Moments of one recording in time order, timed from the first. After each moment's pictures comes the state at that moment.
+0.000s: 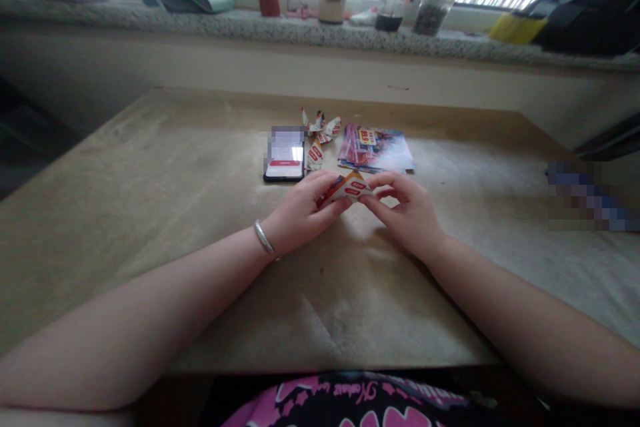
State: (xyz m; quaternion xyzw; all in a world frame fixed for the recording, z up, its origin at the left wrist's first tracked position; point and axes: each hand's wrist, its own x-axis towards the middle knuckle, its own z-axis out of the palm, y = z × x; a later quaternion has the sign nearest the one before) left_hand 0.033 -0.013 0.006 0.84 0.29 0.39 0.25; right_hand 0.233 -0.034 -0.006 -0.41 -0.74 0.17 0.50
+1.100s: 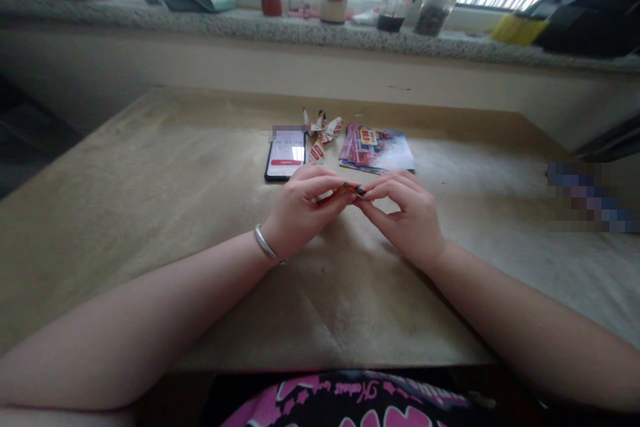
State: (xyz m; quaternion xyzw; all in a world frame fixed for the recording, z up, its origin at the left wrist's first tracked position) left_hand 0.037 -0.020 0.013 0.80 0.29 0.49 0.18; right_hand 0.228 -0.041 0.007 -0.38 -0.79 0.01 0.47
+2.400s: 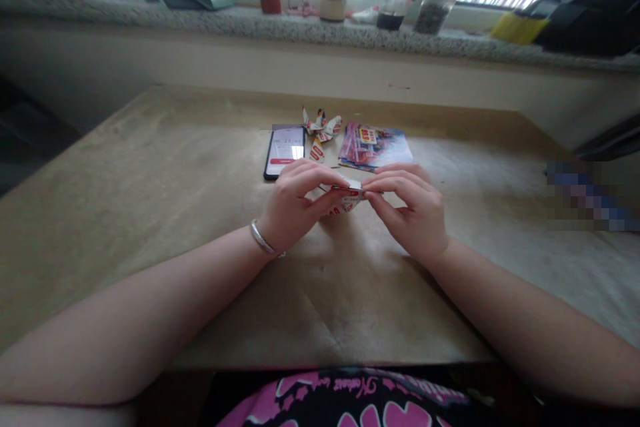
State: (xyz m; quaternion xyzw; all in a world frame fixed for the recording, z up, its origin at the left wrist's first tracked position) left_hand 0.031 -0.015 0.011 0.80 0.28 0.50 0.13; right_hand 0.234 -0.041 0.012 -0.36 -0.79 -0.02 0.49
